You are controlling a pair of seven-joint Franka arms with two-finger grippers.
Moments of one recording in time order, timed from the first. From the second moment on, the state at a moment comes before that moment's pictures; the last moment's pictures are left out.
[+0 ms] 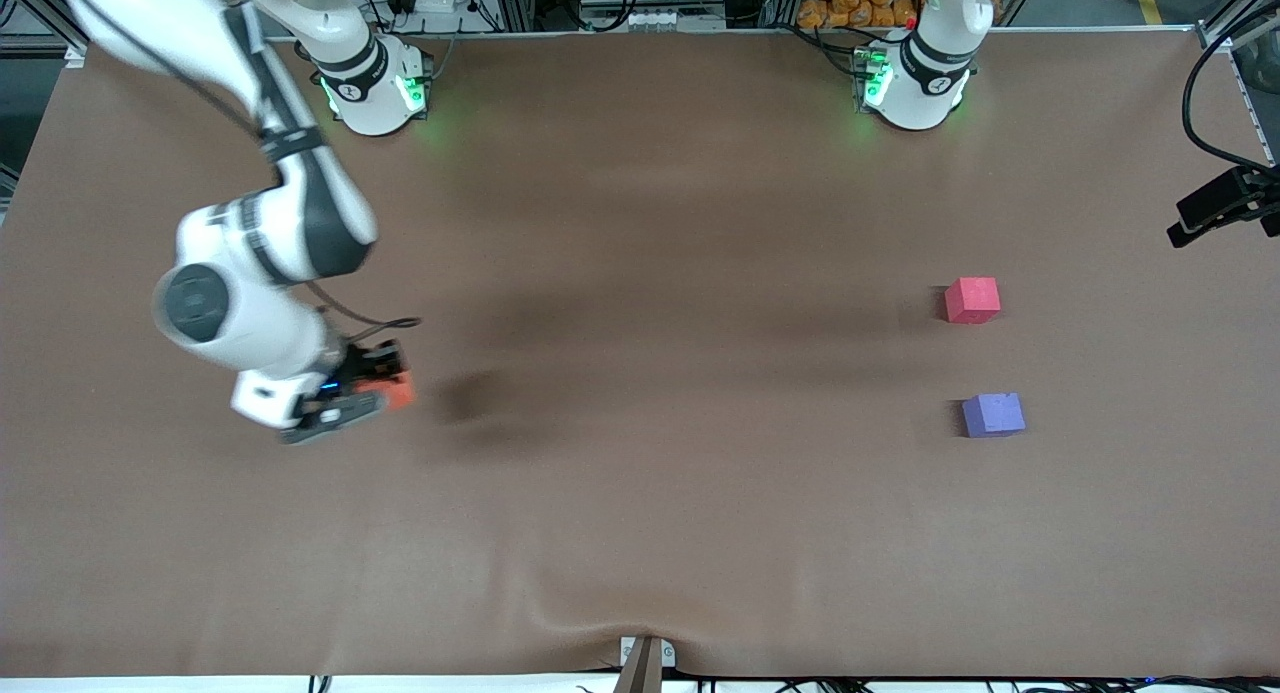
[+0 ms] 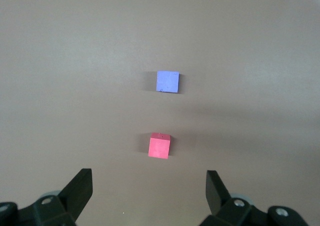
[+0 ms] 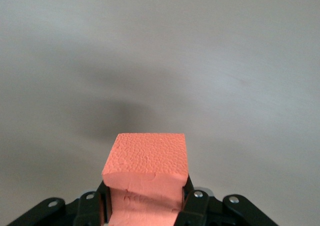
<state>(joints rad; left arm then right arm) 0.10 0.00 -0.05 -1.51 0.00 1.55 -0.06 0.16 0.40 0.16 -1.73 0.02 2.10 -0.12</state>
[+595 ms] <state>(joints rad) 0.10 0.03 -0.05 -1.51 -0.01 1.56 -0.06 0.58 0.69 0.15 -1.44 0.08 2.20 0.33</state>
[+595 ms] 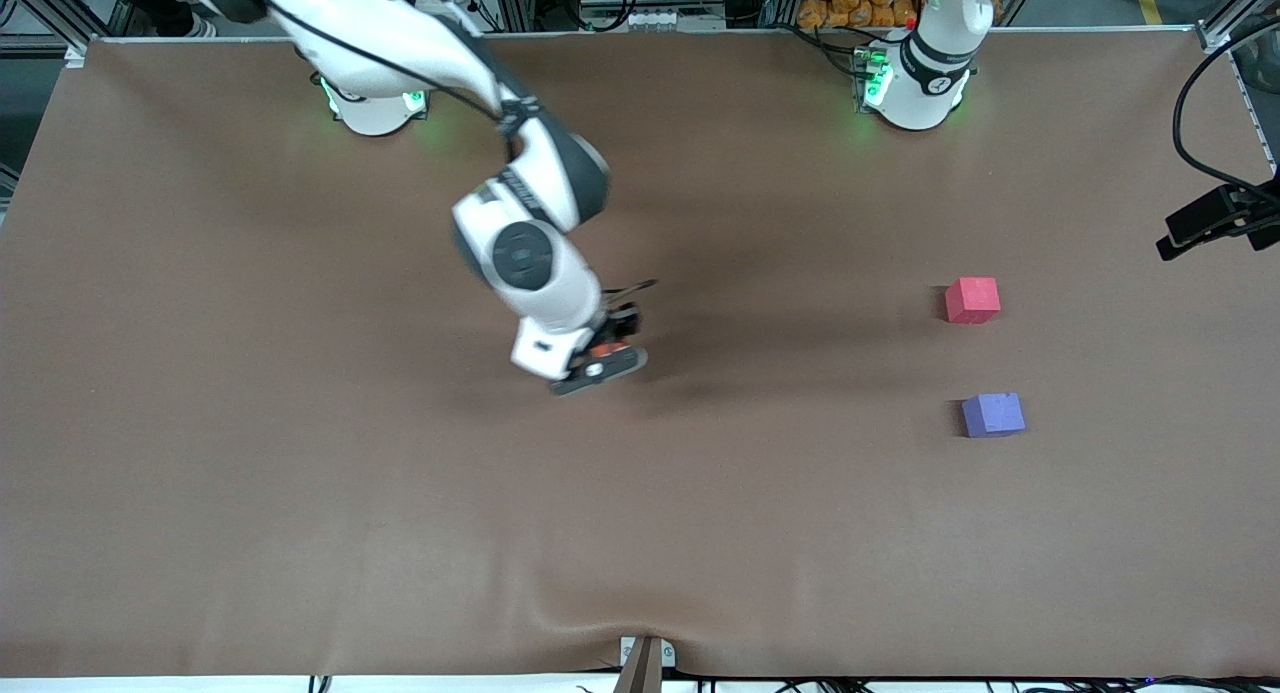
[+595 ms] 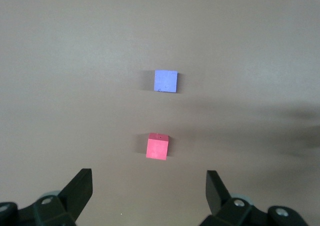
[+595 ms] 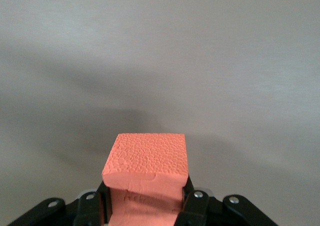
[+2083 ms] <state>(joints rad) 0.13 0.02 -0.05 -1.50 -0.03 1.56 0.02 0.73 0.85 0.14 -1.37 0.06 2.32 0.91</state>
